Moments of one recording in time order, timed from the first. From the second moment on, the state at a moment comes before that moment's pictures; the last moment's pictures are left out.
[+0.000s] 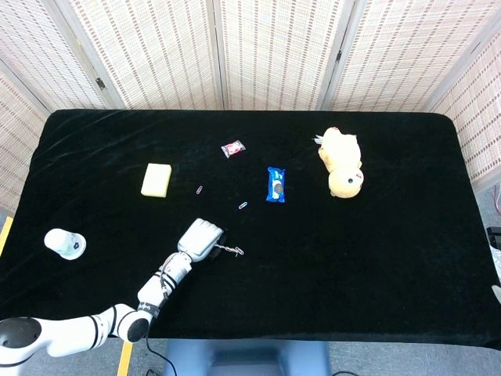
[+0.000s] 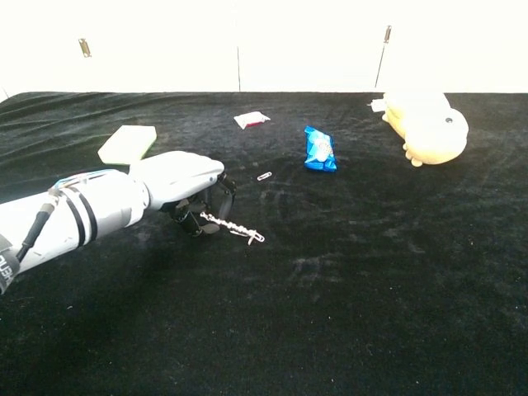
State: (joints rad) left arm -0.84 -1.74 -0.17 -1.29 1.17 0.85 0.42; right arm -0.12 -1.03 0.08 -1.39 -1.52 1.76 0.64
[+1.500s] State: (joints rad) left arm -0.85 -1.64 -0.25 -1.27 1.13 0.94 0.36; right arm -0.13 -1.04 0.09 -1.40 -1.53 1.74 0.61
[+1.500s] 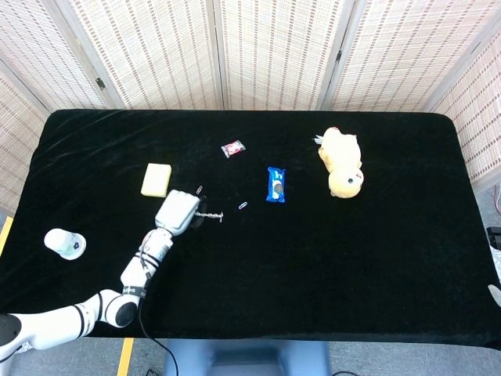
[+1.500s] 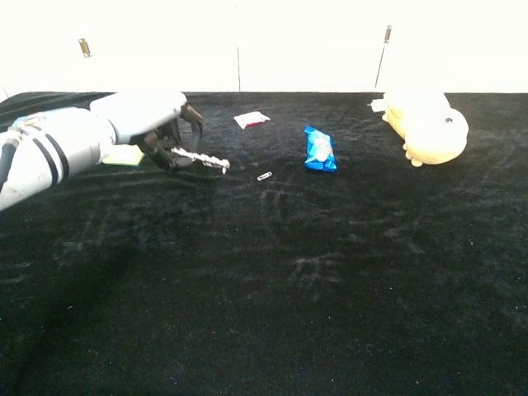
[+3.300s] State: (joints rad) left arm -1.02 -1.87 -0.30 -0.62 1.05 0.61 0.11; right arm -0.13 -1.04 0.11 -1.42 -1.50 1.71 0.58
